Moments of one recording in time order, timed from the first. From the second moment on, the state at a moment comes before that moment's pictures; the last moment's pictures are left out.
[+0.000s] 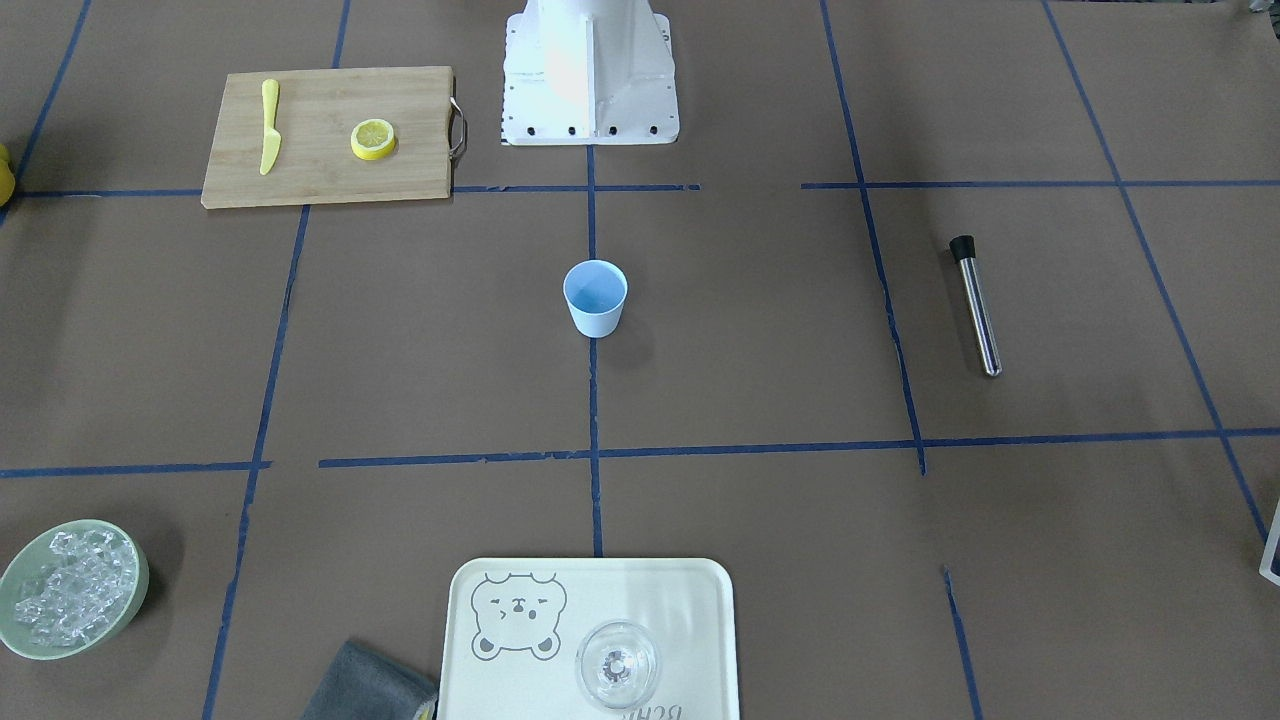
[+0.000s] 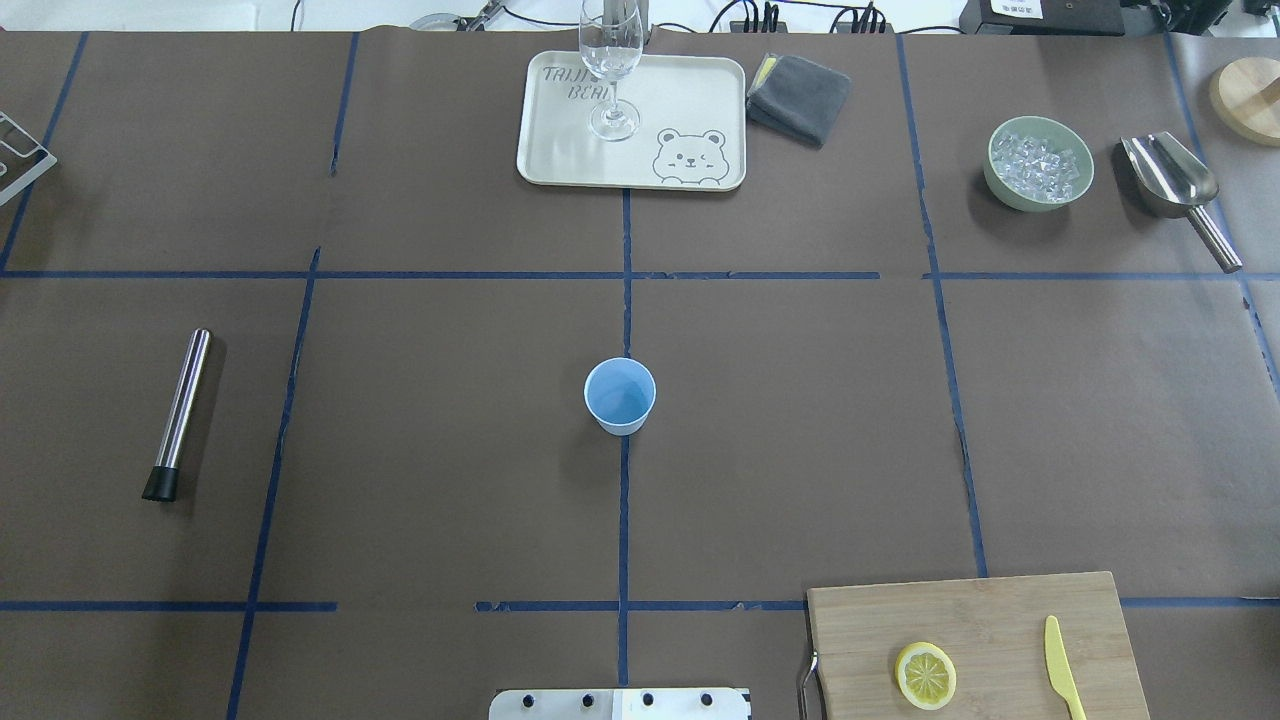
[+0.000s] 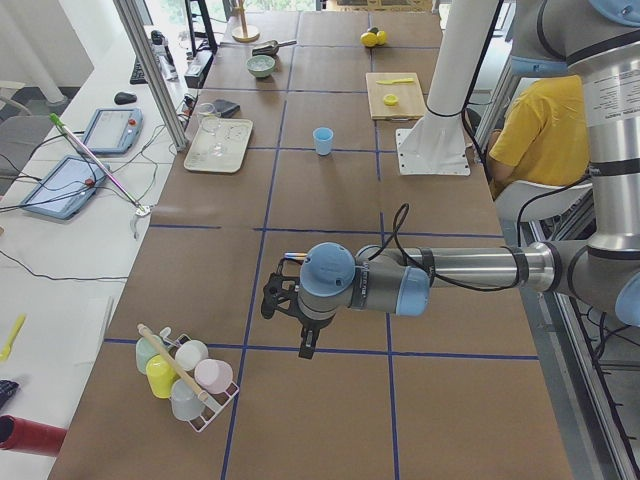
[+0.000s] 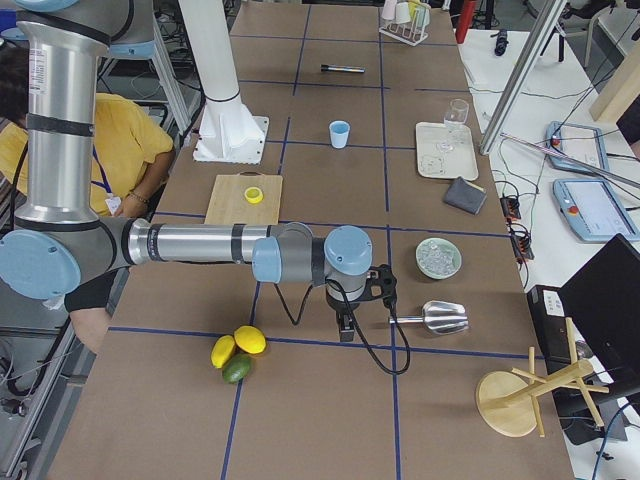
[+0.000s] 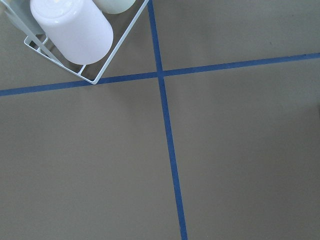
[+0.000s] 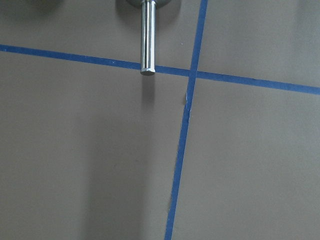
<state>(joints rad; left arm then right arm) -1.64 -1.33 -1.78 -1.74 -2.45 0.08 1.56 -1.70 1.73 -1.56 2.39 -0.09</state>
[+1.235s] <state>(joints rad) -1.63 -1.32 -1.81 -1.74 -2.44 0.09 1.55 -1.71 1.74 -1.56 2.40 -0.08</state>
